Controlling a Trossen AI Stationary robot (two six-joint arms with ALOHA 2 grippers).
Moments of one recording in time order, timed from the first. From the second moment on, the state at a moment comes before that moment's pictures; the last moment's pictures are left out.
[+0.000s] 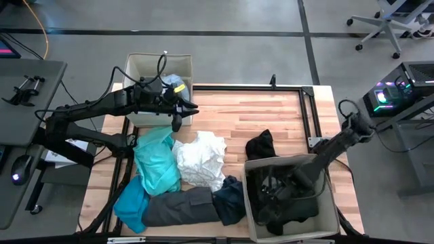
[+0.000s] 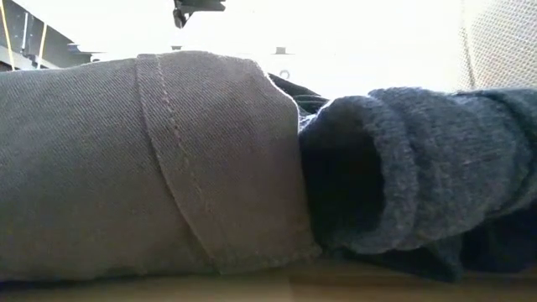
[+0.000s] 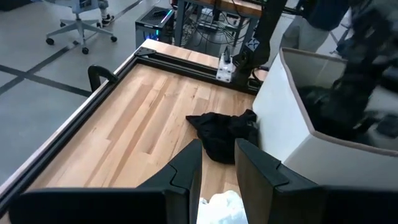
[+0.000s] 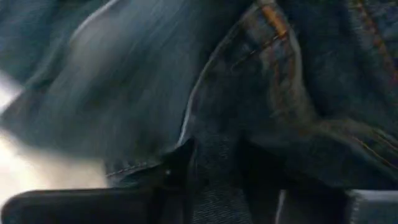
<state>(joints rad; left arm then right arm) 0.24 1.12 1.17 -0.45 0.08 -0.13 0.69 1.57 1.06 -0.74 -0.19 1.43</state>
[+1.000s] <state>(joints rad) 0.22 1.18 1.17 -0.46 -0.04 -0.32 0.60 1.08 1.24 -0.89 0.22 1.24</state>
